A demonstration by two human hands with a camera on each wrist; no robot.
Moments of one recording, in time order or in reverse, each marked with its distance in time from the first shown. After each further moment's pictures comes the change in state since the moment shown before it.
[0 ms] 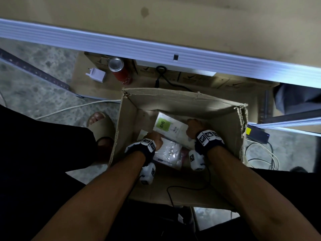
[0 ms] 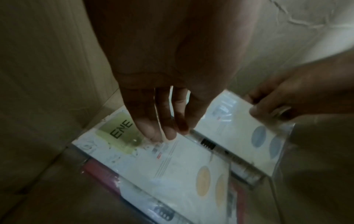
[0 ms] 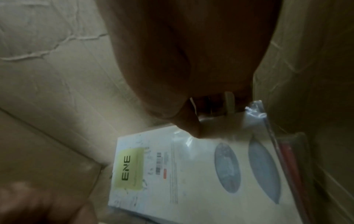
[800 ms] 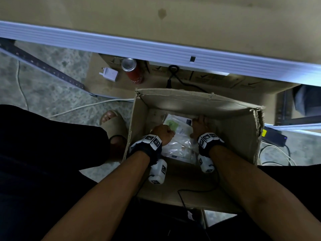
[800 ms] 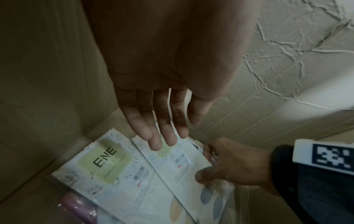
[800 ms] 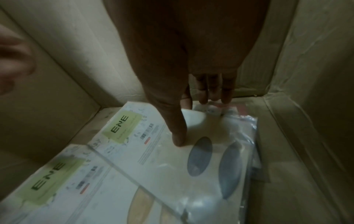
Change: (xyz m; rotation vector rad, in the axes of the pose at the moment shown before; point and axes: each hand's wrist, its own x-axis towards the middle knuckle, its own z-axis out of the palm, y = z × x) left_hand -0.008 -0.004 -0.025 -0.513 0.003 -0.052; right_hand 0.018 -0.011 0.029 -0.113 0.132 -0.045
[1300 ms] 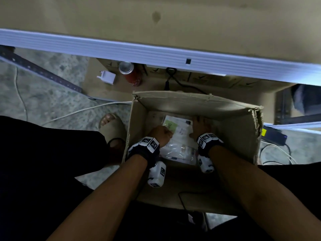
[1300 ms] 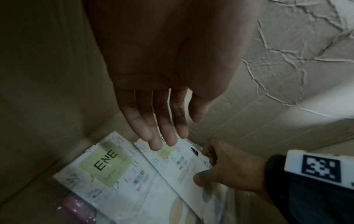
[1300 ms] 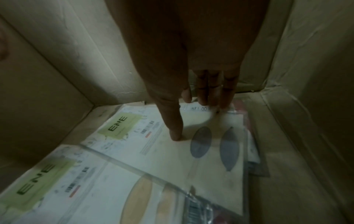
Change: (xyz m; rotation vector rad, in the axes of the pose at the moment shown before) left_hand -0.001 -0.003 -0.002 0.063 0.084 0.045; right_hand -0.006 0.000 -0.005 0.045 0.023 0.026
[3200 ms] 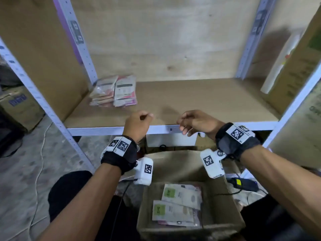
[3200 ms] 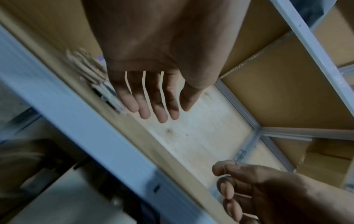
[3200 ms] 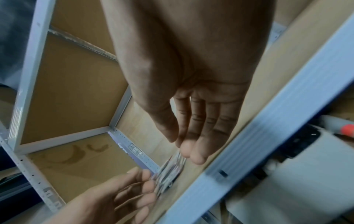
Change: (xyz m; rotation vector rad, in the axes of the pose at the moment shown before) left_hand -0.261 0.135 -0.211 -0.194 0.693 0.810; right_hand -0.314 -0.071 -0.283 0.972 0.361 -0.528
